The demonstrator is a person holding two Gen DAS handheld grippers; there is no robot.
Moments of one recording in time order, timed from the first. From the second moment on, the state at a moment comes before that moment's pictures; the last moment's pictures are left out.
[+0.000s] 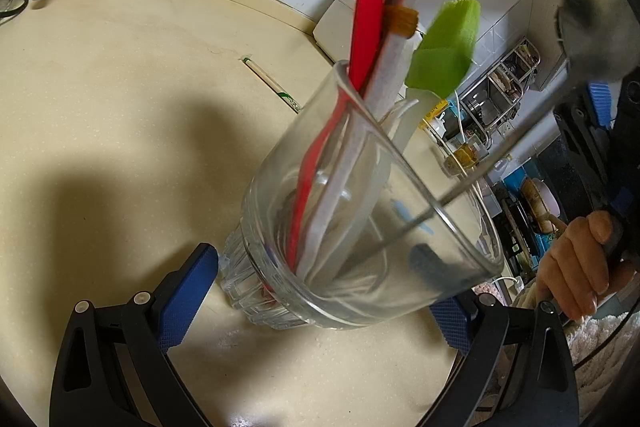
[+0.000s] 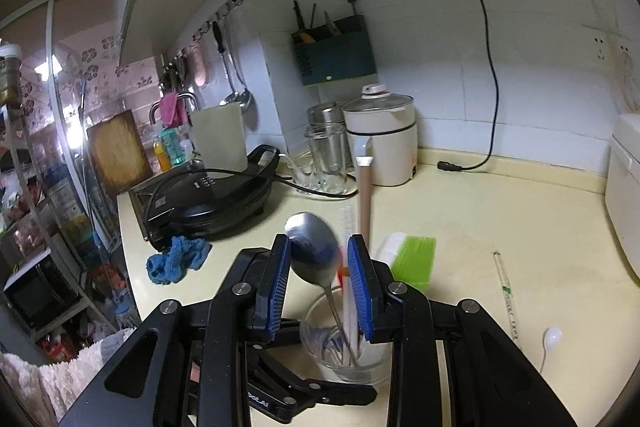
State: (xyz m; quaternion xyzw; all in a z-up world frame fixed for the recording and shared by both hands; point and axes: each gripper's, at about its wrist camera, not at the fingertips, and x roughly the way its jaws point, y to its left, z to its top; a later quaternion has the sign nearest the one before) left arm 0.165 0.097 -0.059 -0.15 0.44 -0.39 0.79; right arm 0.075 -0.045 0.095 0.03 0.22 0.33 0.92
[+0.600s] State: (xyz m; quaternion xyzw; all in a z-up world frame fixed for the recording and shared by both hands) left arm 0.165 0.097 -0.059 -0.15 0.44 -0.39 0.79; right arm 0.074 -0.081 0.114 0.05 0.19 0.28 0.94
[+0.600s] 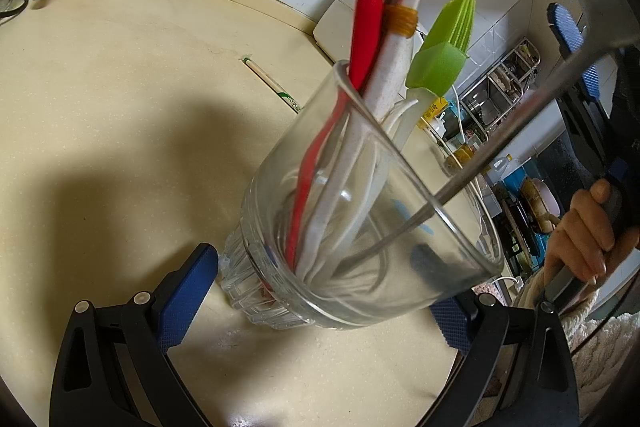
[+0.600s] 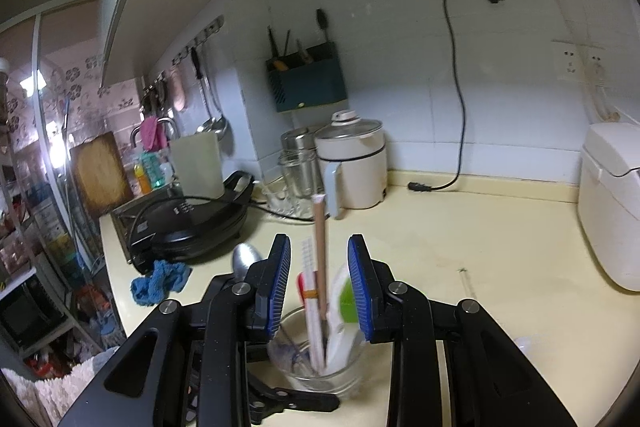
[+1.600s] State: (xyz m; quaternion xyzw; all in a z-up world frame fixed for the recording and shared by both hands) left arm 0.166 0.098 -0.058 -0.15 0.44 -0.39 0.79; right arm 0.154 -0.232 -0.006 0.12 0.38 0.12 0.91
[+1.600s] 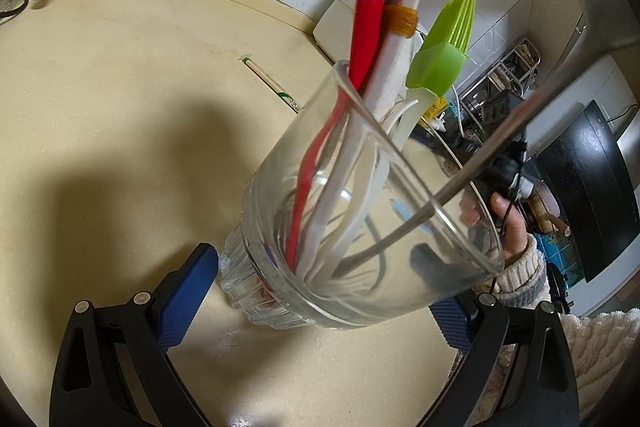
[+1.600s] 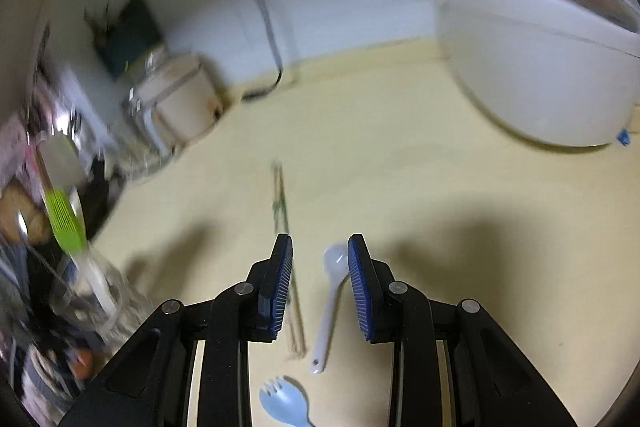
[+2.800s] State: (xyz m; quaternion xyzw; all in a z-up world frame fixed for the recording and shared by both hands) left arm 0.166 0.098 -0.058 -0.15 0.44 -0.39 0.79; right arm 0.150 -0.183 -0.022 0.04 0.43 0.21 0.88
